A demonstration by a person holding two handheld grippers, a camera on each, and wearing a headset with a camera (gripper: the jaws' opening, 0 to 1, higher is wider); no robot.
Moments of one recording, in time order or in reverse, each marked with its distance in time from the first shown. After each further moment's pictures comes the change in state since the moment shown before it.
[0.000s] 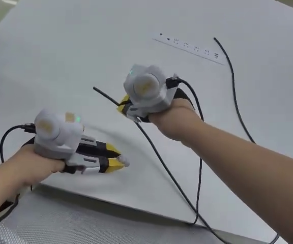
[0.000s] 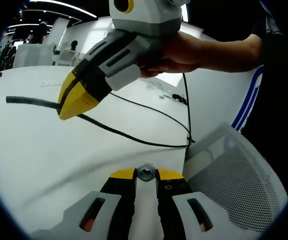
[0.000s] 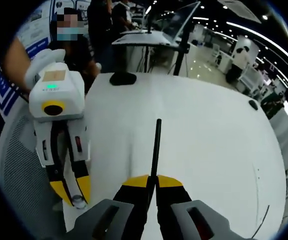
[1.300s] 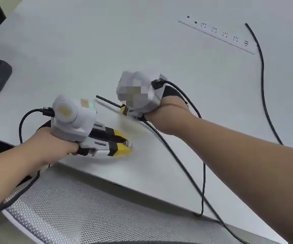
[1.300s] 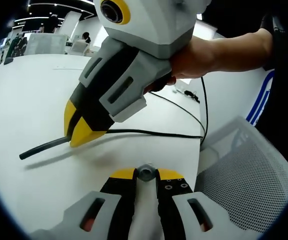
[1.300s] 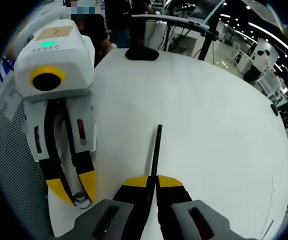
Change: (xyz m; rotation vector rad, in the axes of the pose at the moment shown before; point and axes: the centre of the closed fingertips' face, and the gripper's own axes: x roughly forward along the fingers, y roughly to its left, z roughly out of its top) left arm 0.000 0.028 -0.035 -0.068 0.036 0.085; right arm 0.061 0.027 -0.022 -0.065 0.087 0.071
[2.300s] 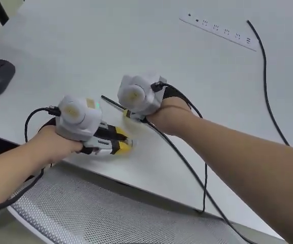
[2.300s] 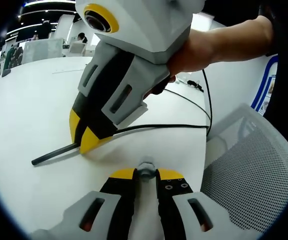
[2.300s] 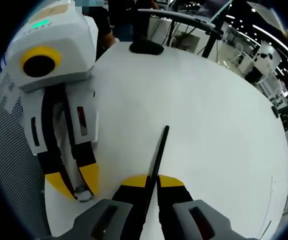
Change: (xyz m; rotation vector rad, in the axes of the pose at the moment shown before) left arm 0.000 0.006 -0.007 0.092 0.061 0.061; right arm 0.003 0.004 -0.007 -0.025 0.024 -0.014
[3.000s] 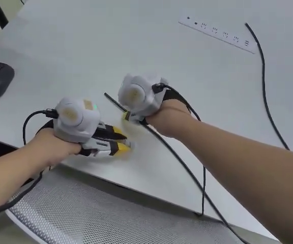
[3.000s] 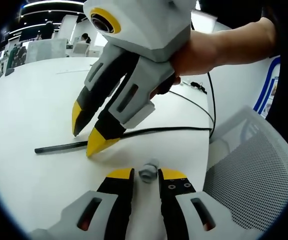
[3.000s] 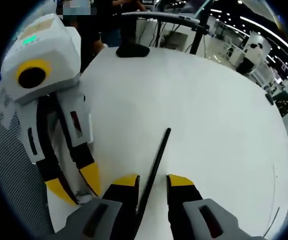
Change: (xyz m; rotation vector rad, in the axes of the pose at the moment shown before) left arm -0.002 0.006 0.003 -0.022 -0.008 0.019; right arm 0.000 -0.015 0.000 0.147 -0.032 -0.027
